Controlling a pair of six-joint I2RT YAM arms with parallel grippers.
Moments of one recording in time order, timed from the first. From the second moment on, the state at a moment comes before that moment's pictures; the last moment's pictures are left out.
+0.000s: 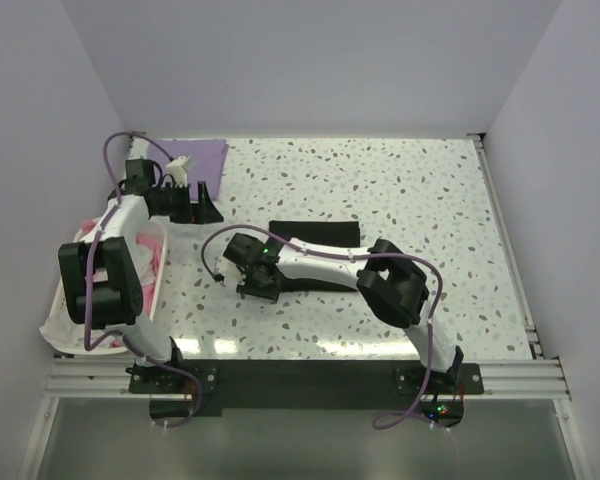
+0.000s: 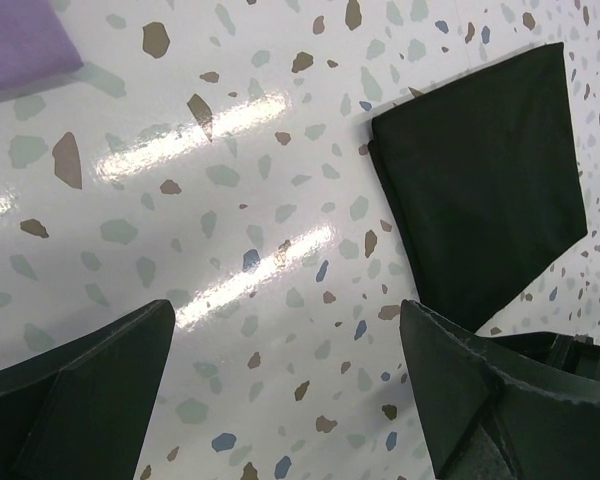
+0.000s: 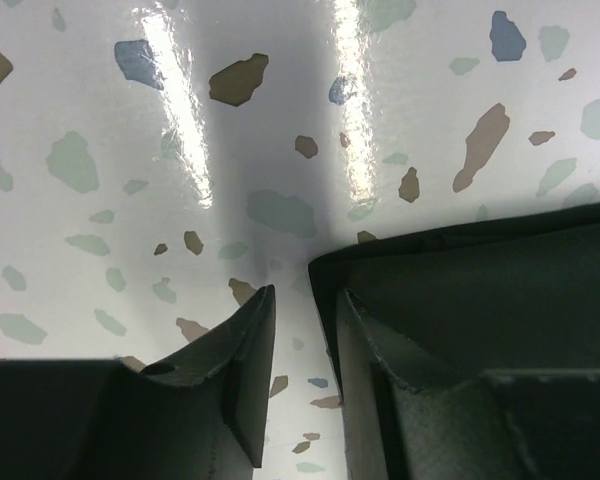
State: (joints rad) left arm 0.16 1.67 1.16 -0.49 0.74 0.13; right arm 1.11 2.15 1.68 -0.79 0.04 -0.32
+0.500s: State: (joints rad) left arm 0.16 1.67 1.05 -0.41 0.74 0.08; right arm 1.07 2.15 1.64 -0.71 0.06 -0.36
